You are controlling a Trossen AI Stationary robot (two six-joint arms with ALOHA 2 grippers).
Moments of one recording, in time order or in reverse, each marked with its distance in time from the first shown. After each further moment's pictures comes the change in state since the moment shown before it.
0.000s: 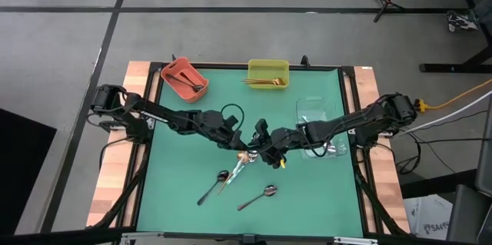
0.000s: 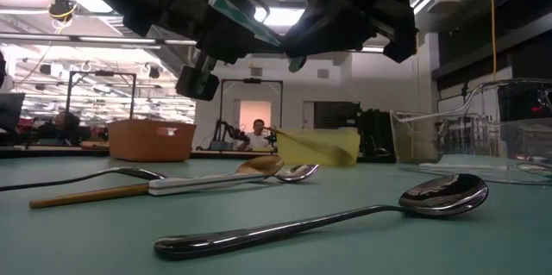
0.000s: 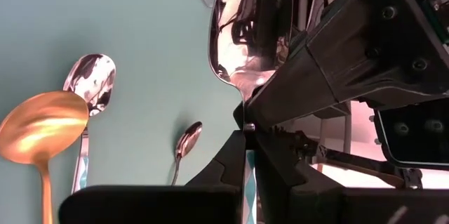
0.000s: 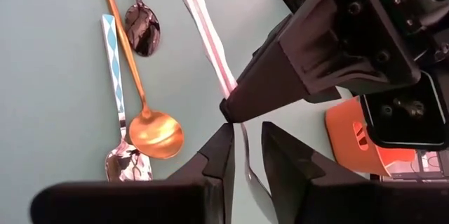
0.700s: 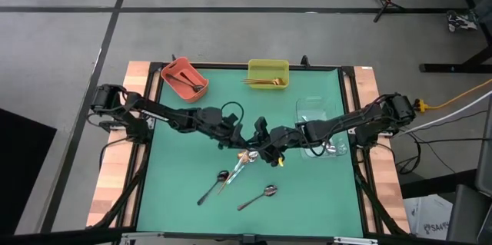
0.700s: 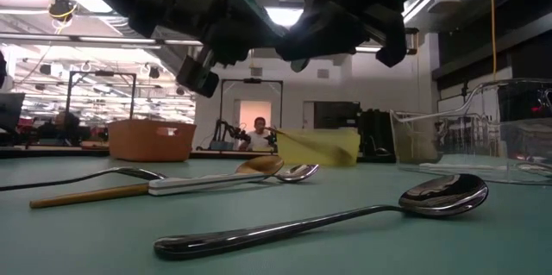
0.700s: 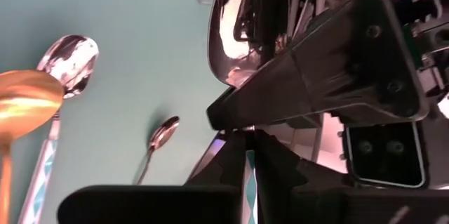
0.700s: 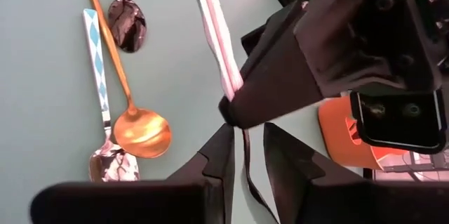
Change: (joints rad) left arm 0.033 0.000 0.000 0.048 0.035 -0.156; right arm -0.002 0.015 0.000 0.028 0.006 0.000
